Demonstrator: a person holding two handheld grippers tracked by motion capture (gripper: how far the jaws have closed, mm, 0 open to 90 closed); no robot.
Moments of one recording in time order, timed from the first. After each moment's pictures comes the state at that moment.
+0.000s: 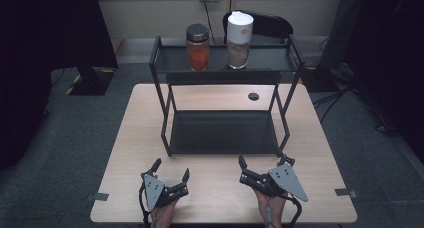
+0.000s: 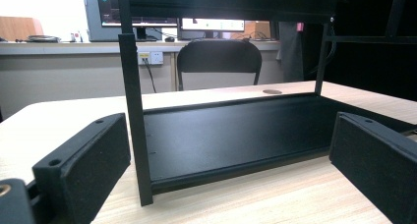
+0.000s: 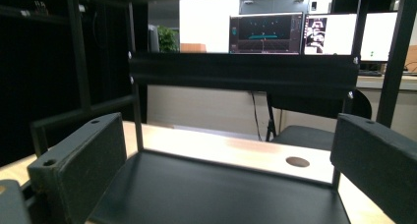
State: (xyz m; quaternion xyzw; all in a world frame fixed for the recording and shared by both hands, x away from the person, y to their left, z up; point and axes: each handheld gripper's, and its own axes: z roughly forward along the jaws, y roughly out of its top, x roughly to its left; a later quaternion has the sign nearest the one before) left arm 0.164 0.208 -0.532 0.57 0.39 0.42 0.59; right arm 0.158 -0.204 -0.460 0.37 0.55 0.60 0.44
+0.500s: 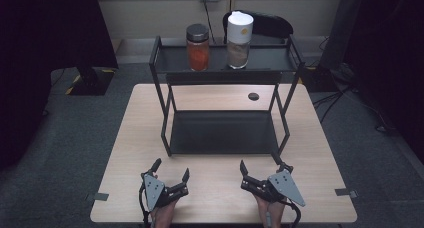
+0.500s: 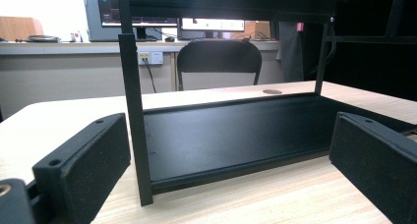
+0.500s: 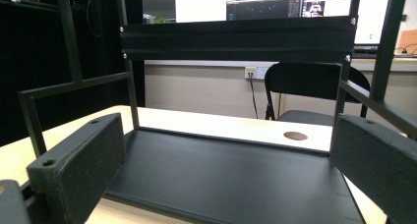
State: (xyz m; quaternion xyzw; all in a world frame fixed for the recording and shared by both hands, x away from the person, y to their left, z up) left arm 0.164 0.208 -0.532 0.57 0.39 0.42 0.59; right arm 0.158 -0.209 -0.489 0.39 0.55 0.60 0.43
